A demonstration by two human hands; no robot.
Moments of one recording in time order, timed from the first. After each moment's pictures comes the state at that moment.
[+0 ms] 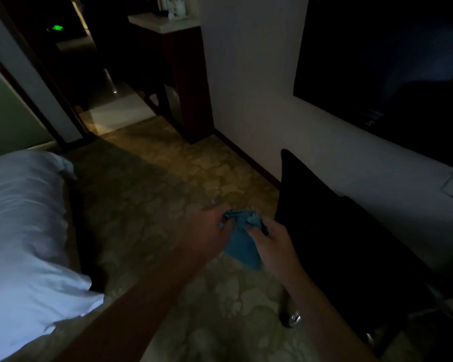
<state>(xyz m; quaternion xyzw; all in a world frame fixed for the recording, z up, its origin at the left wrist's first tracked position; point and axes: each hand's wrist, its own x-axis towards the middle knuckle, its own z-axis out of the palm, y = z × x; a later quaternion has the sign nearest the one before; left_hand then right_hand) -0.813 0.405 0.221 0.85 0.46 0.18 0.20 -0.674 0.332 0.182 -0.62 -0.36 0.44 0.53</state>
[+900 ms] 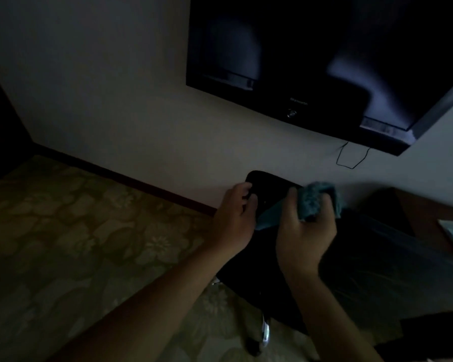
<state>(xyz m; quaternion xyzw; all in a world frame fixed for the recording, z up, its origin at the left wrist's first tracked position) -0.611 0.669 0.065 0.76 0.16 0.20 0.60 -0.600 0.566 0.115 -0.73 -0.14 -0.28 0.60</state>
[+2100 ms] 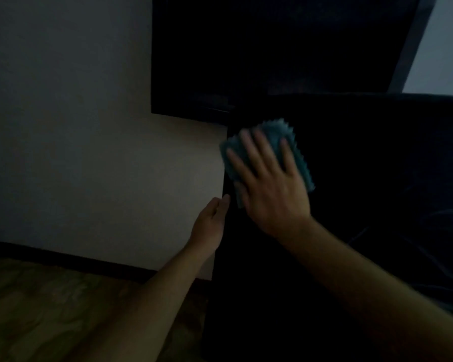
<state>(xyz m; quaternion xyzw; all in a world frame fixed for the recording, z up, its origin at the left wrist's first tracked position) -0.495 0.711 -0.134 0.73 0.03 0.28 0.62 -0.483 0.574 -0.044 -0.77 -0.31 -0.52 -0.17</state>
